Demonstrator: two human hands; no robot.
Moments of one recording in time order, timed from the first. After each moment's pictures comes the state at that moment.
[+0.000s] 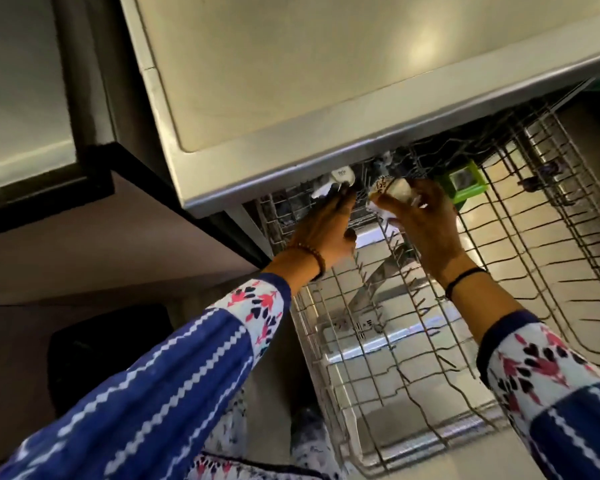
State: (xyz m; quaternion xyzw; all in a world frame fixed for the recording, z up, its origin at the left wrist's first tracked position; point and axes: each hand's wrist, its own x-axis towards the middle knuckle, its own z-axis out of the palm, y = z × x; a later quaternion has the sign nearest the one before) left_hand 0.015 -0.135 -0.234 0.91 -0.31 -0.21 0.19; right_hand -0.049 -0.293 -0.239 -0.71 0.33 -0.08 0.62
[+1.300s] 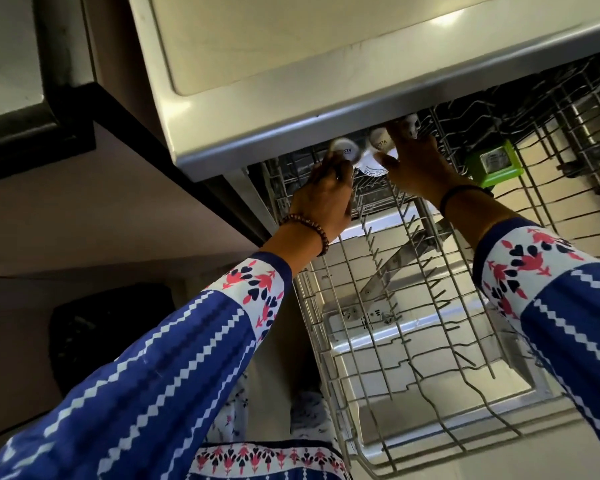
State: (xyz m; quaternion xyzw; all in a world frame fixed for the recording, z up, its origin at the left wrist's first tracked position) left_hand 0.030 -0.125 -0.256 0.94 -0.31 -0.10 0.11; right_hand 0.038 -0.312 -0.279 -0.96 0.15 0.14 0.20
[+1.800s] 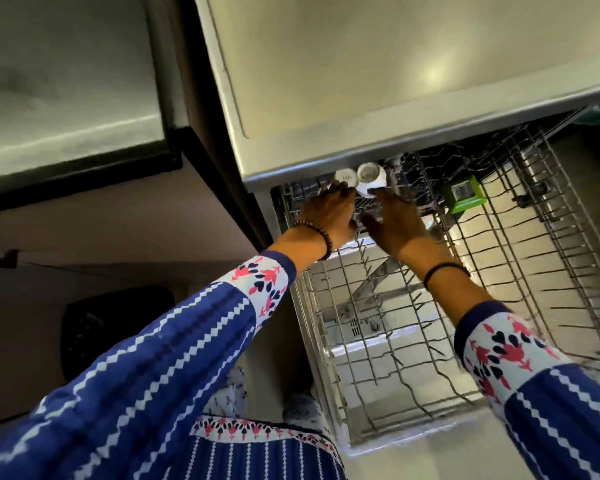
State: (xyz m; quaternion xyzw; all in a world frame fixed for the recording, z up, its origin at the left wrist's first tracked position) left_hand 0.014 -0.115 -0.193 0.93 -0.32 -0.16 0.12; right_hand -0.038 -0.249 -0.215 -0.95 0.15 0.10 0.27
